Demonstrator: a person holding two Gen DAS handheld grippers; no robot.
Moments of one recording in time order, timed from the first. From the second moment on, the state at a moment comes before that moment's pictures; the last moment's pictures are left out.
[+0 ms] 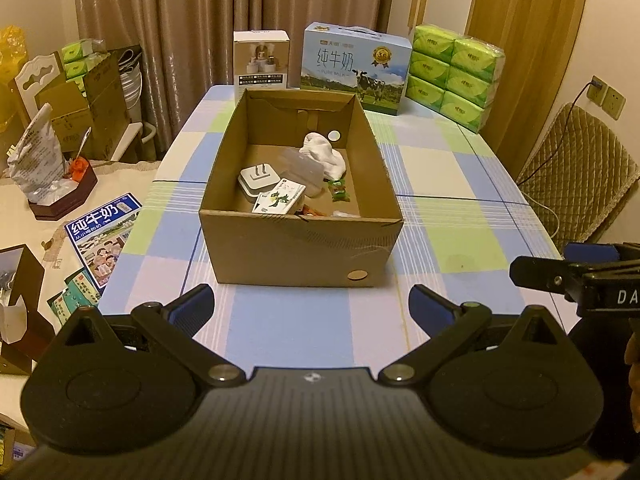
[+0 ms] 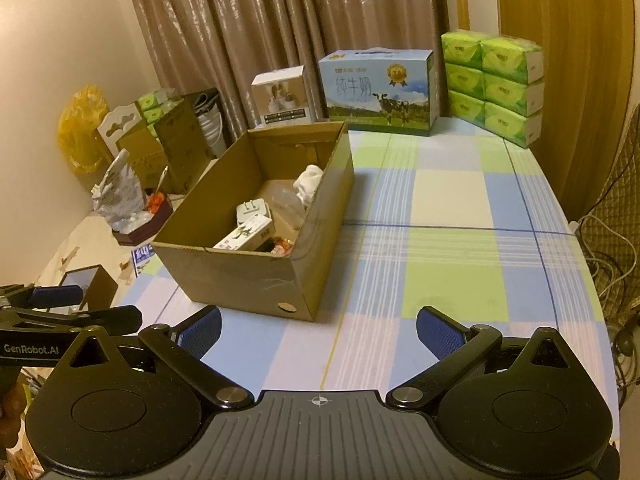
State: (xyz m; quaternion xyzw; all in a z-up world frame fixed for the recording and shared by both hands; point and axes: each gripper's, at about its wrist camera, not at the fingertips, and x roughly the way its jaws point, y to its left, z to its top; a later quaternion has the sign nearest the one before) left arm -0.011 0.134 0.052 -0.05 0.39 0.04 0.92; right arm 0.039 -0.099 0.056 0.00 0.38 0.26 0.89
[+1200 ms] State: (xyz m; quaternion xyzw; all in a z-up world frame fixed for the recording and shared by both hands) left arm -0.011 0.132 0.043 -0.06 0.39 0.04 0.92; right arm 0.039 -0.100 0.044 0.00 0.40 0.26 0.88
